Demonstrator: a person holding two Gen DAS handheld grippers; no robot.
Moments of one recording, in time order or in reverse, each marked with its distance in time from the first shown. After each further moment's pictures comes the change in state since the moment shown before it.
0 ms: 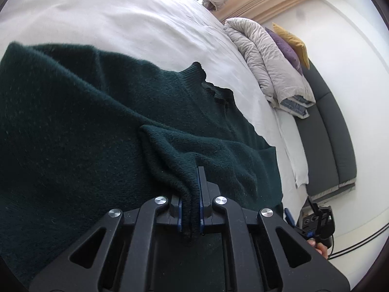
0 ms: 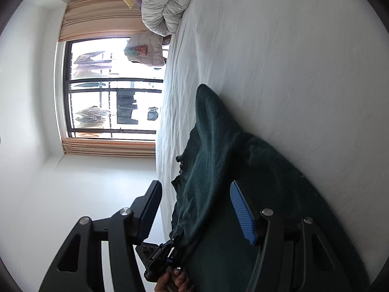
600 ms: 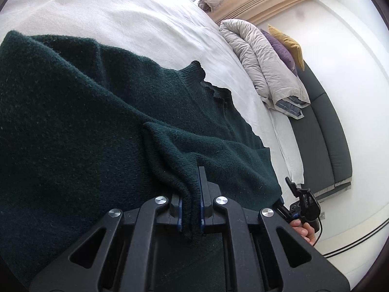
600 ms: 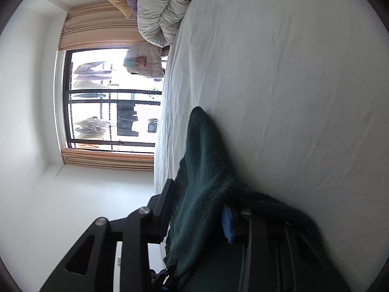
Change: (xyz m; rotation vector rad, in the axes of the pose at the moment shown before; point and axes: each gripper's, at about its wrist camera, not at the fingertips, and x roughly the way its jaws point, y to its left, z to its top) left arm 0.002 0.001 -0.005 0.011 -0.005 -0.029; right arm 0.030 -0.023 0.036 -0.004 -0.093 0.014
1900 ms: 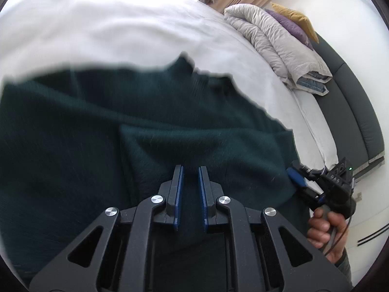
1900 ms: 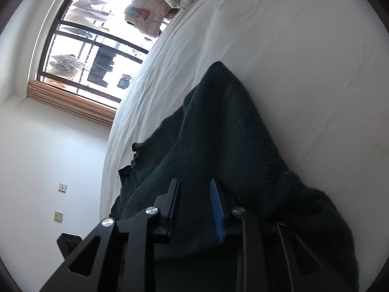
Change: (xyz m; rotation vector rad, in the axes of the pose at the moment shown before) left arm 0.009 -0.042 -0.014 0.158 0.006 0.191; right arm 0.051 0.033 -0.017 -0.327 0.155 -0.295
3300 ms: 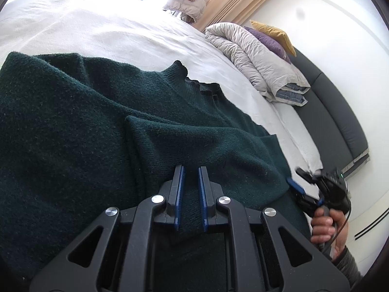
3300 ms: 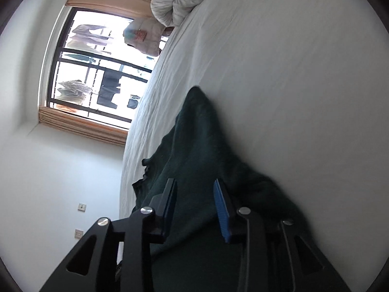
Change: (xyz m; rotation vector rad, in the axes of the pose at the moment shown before) left arm -0.013 0.024 -0.028 0.022 -0.114 -0.119; right arm -0.060 -0.028 -0.021 0.091 -0.107 0.078
